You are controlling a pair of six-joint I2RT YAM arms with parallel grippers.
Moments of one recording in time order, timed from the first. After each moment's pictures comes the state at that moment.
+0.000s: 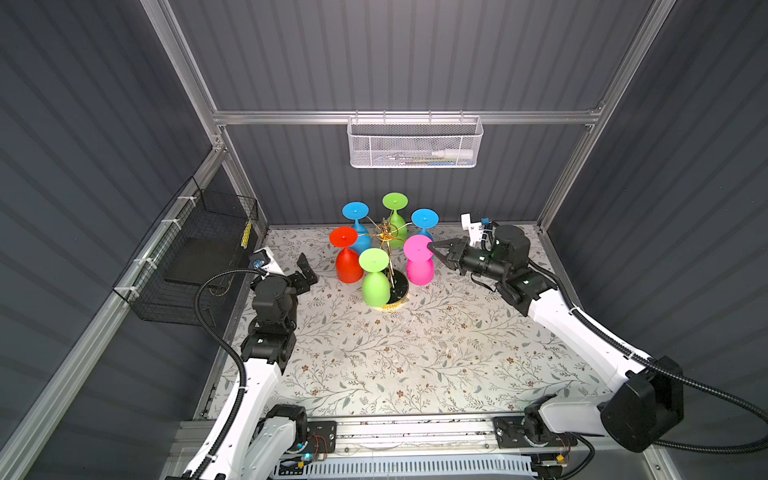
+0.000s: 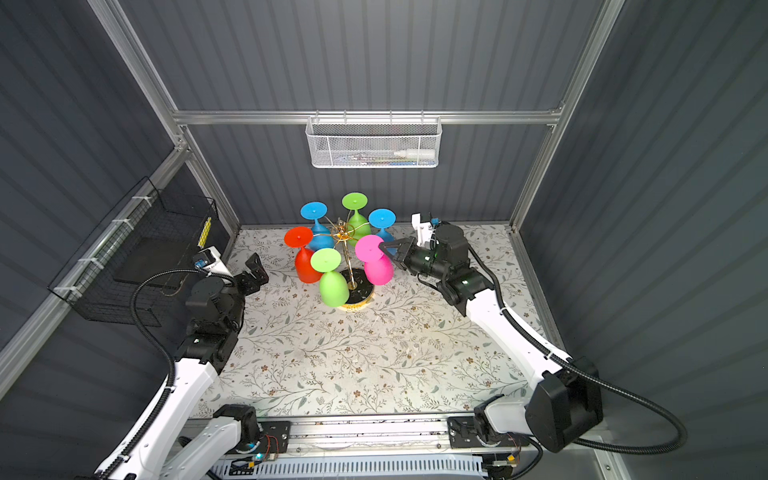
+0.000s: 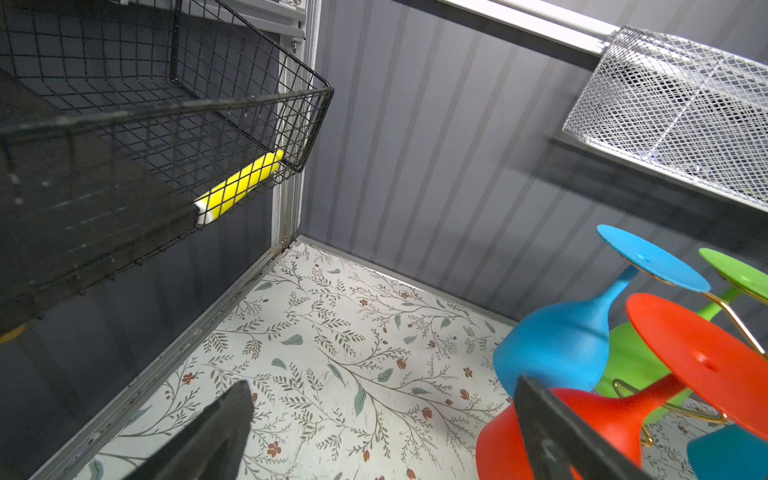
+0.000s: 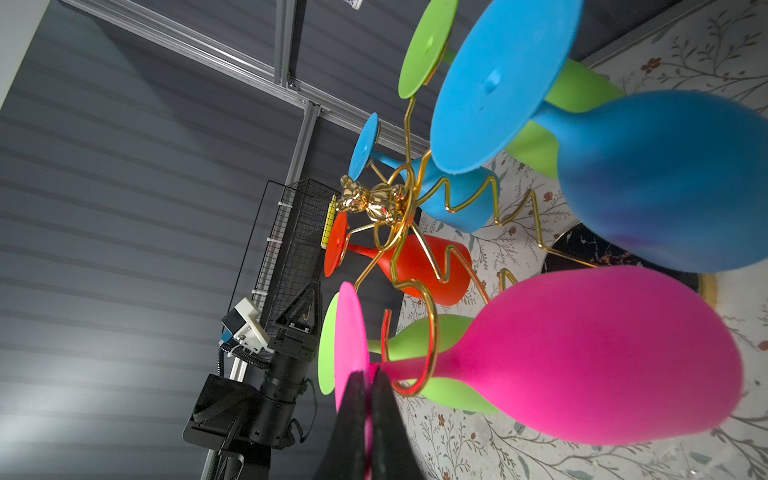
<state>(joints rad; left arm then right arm) -0.14 0.86 0.68 0.06 -0.30 -0.30 0.45 1.33 1.12 0.05 -0.56 1.06</state>
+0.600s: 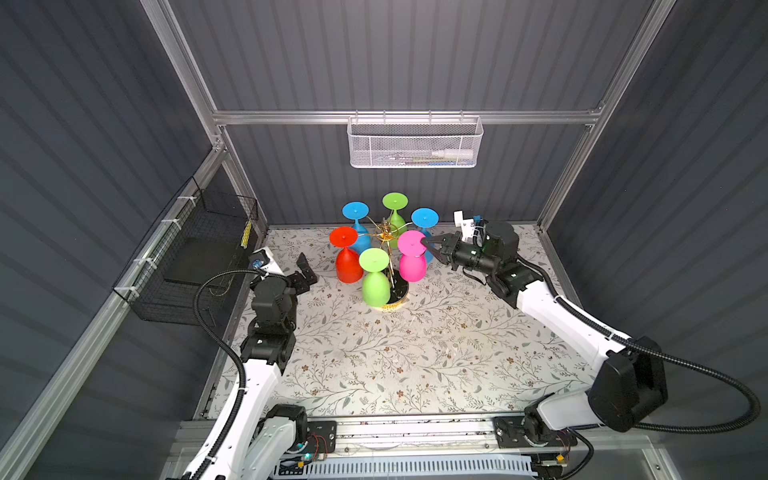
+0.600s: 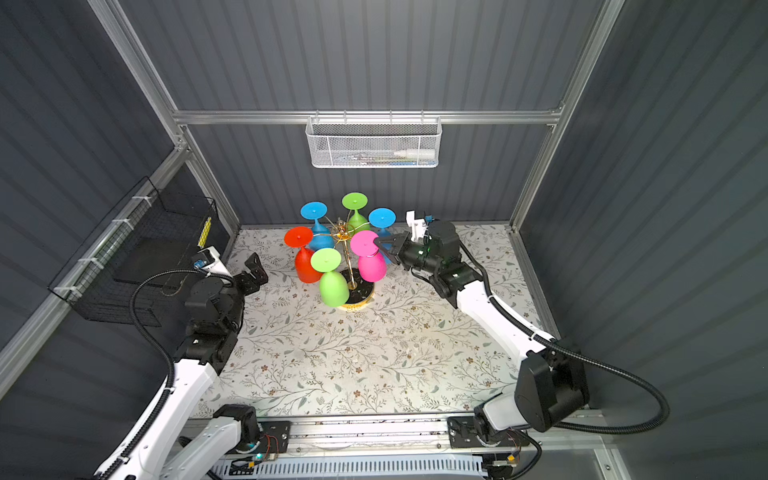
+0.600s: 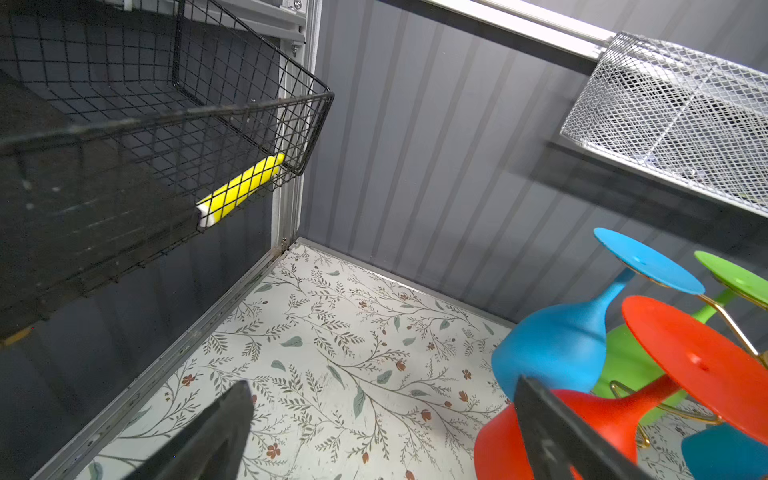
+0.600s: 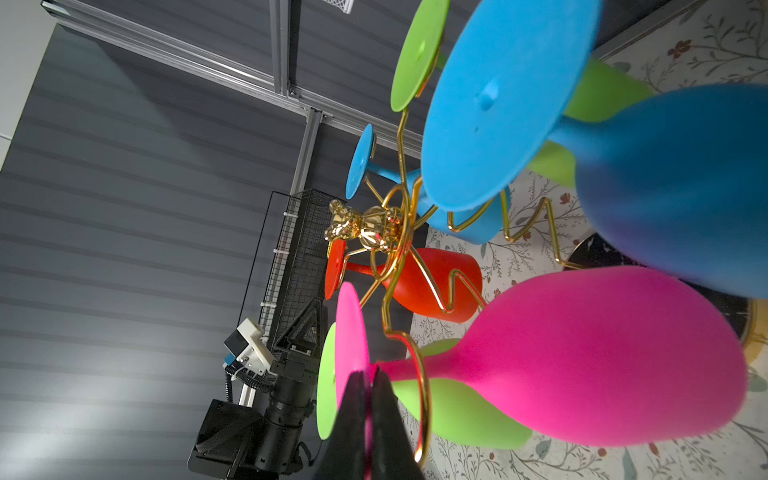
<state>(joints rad) -0.14 0.85 0.68 0.06 -0.30 -0.30 0.45 1.45 1.17 0.15 -0.57 1.12</state>
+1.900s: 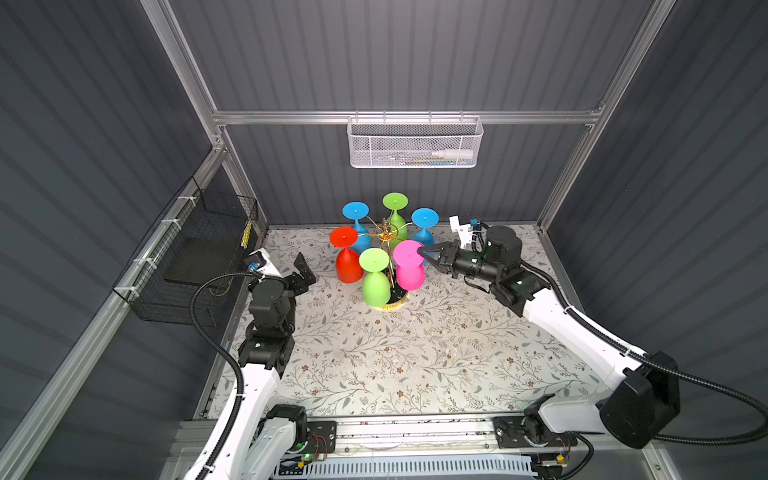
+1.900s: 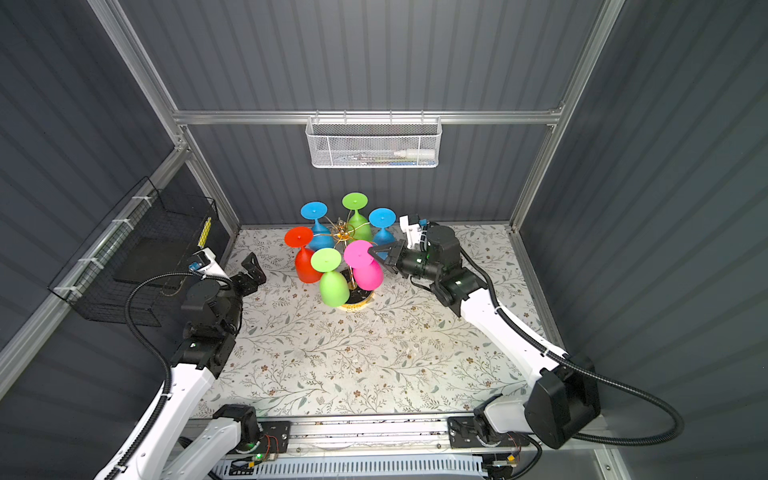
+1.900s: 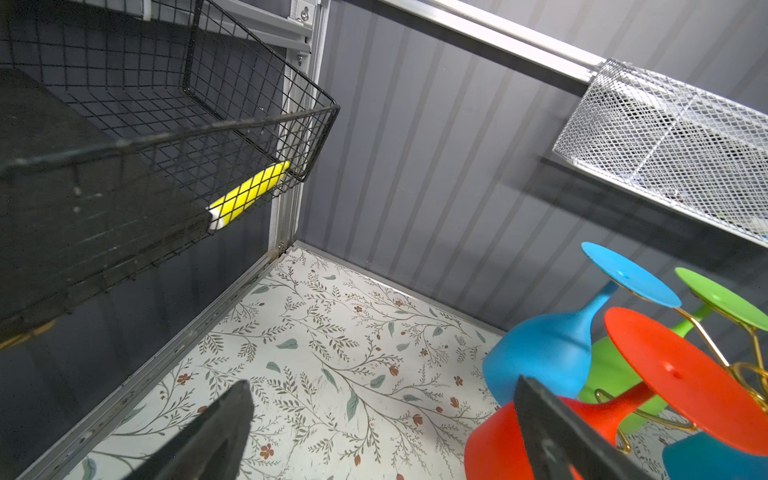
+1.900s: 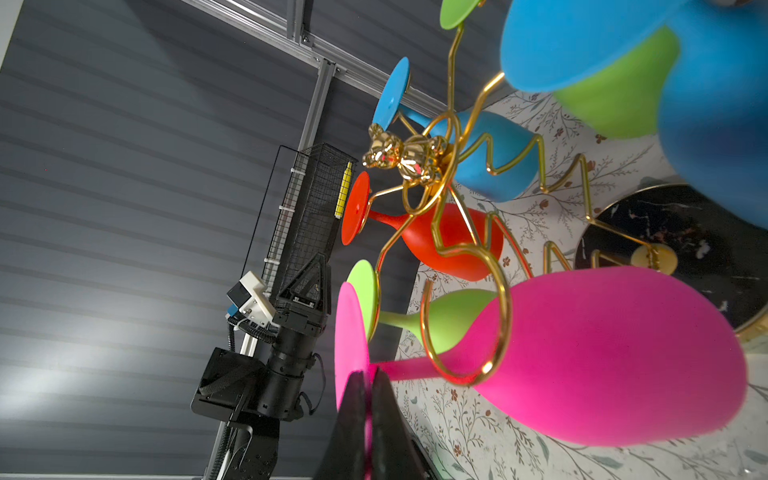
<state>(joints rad) -0.14 0.80 0.68 0.05 -0.31 -0.34 0.51 1.34 1.13 0.03 -0.60 1.04</state>
